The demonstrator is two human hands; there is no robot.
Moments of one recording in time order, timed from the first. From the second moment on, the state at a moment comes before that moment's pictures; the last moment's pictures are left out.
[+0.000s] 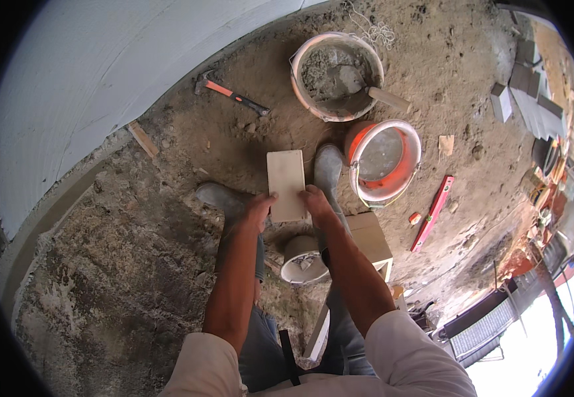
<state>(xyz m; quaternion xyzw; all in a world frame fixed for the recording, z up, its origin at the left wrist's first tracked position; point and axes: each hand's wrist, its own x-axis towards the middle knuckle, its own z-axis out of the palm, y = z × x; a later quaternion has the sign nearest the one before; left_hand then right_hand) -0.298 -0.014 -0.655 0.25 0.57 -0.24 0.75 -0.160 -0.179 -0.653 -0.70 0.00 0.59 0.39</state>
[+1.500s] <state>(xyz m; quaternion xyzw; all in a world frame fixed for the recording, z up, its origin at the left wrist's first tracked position) -0.388 0.032 -0.088 0.61 0.54 0.01 0.58 -0.129 -0.054 0.114 -0.57 -0.79 0.20 0.05</state>
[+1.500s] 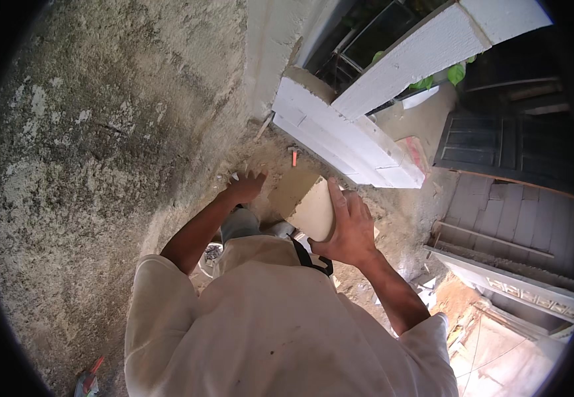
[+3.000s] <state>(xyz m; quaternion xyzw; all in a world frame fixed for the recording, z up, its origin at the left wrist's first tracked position) -0.291 0.260 -0.083 0.11 0.33 0.52 0.78 -0.194 0.314 0.176 -0.54 -0.83 0.13 -0.03</state>
